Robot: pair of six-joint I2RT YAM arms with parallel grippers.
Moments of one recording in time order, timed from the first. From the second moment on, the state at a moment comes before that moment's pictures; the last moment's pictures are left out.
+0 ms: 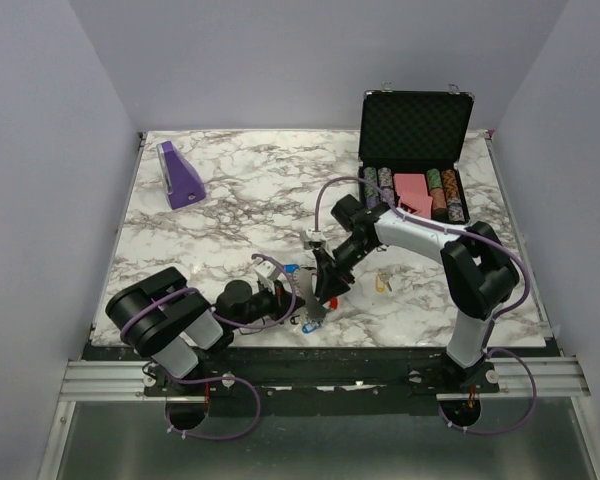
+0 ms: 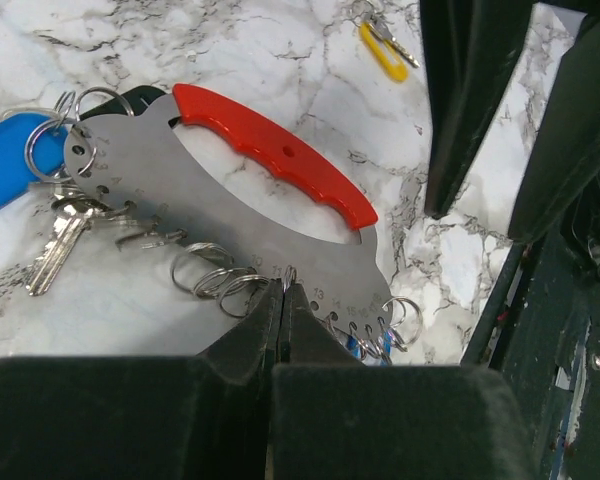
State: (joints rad) left arm -0.78 1.58 0.06 1.27 0.26 -0.48; right arm 0.65 1.84 1.23 -0.83 -1.13 -0.95
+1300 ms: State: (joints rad) left arm -0.83 1.46 0.06 1.30 0.22 -0.41; right arm 0.63 1.81 1.13 -0.58 -1.09 -0.98
